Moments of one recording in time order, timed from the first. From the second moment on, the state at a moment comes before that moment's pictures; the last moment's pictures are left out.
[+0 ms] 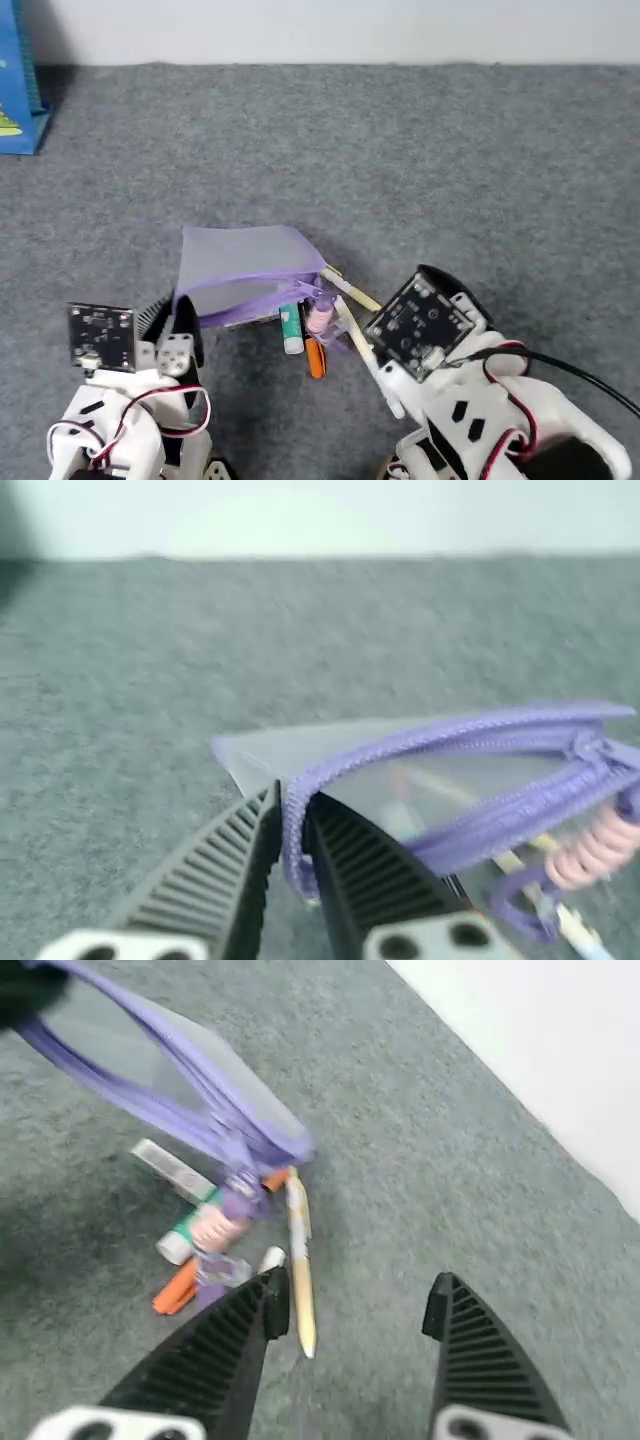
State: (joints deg) left arm 1.8 -103.7 59.9 82.9 9.6; right arm -27.5 -70.5 21.0 95.3 22.9
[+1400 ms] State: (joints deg) left arm -10.0 -77.4 53.6 81.2 10.0; right arm -27.3 -9.8 40.3 56.5 8.7
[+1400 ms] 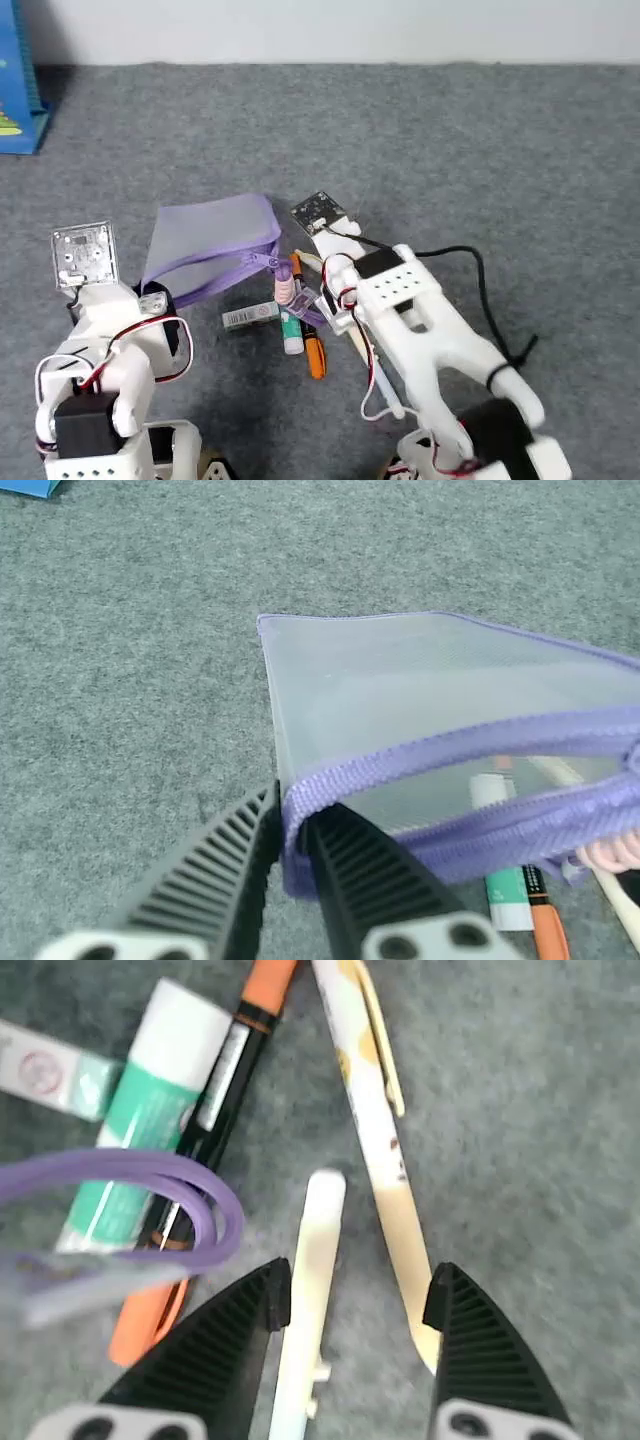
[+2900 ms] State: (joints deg) left arm -10.3 -76.6 44.3 88.0 10.0; right arm -25.7 -46.1 37.9 81.7 12.3
